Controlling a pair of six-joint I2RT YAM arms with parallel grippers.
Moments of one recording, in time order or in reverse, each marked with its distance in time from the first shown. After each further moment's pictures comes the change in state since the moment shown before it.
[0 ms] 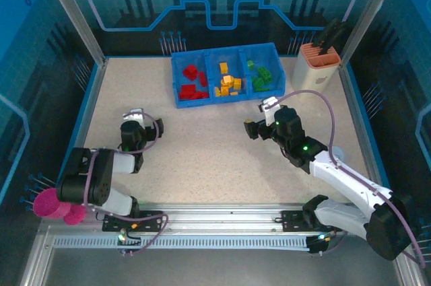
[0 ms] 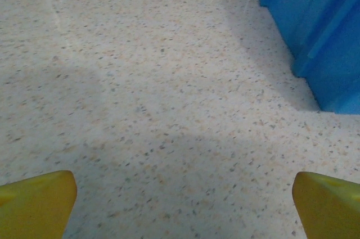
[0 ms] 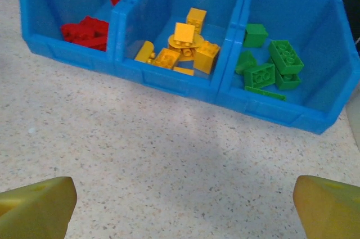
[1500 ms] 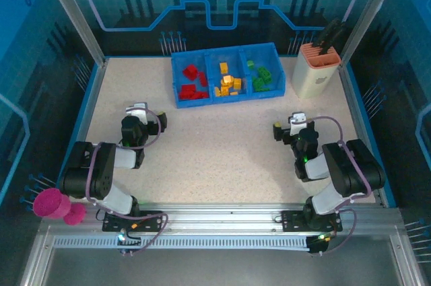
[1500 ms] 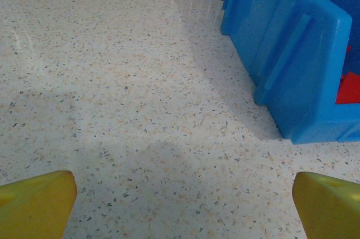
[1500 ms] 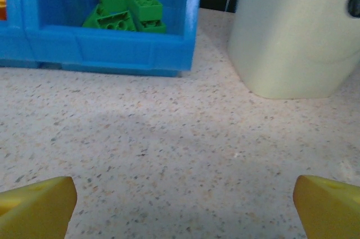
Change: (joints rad) left arm -0.003 0.035 0.056 0.047 0.081 0.030; right arm -0.425 0.519 -0.449 1.145 -0.093 -0.101
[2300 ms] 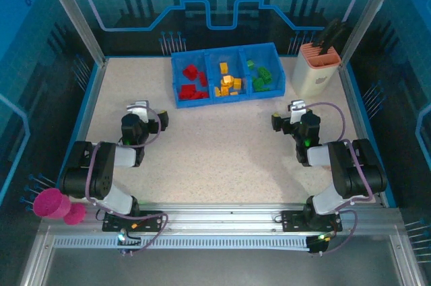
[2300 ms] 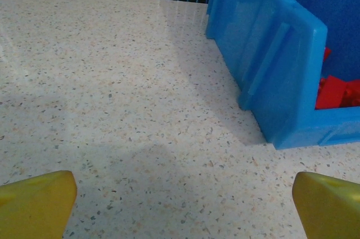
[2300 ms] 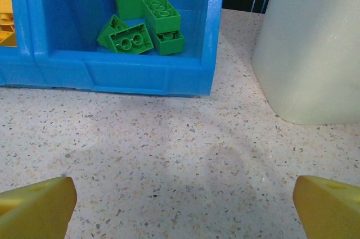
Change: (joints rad) left arm 0.000 0.001 0.026 -0.018 0.052 0.001; right arm -0.059 -0.017 0.184 -0.269 -0.136 0.019
